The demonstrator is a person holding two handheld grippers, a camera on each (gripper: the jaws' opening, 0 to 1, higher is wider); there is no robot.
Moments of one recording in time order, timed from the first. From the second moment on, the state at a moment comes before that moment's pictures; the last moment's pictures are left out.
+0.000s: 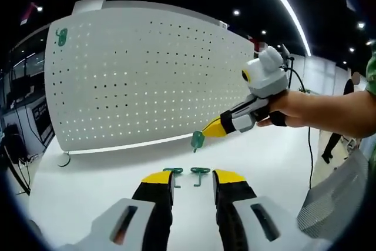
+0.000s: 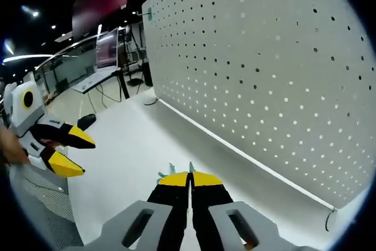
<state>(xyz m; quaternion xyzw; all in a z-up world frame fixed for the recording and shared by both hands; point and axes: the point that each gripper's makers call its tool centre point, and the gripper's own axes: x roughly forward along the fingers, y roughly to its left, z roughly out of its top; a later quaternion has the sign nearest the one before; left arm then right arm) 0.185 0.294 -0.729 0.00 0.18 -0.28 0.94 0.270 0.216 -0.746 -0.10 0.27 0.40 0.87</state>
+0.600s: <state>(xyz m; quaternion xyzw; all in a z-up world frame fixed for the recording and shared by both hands) 0.180 0.283 -0.719 0.04 0.16 -0.30 0.94 0.217 0.253 -0.714 -0.10 0.26 0.44 0.85</state>
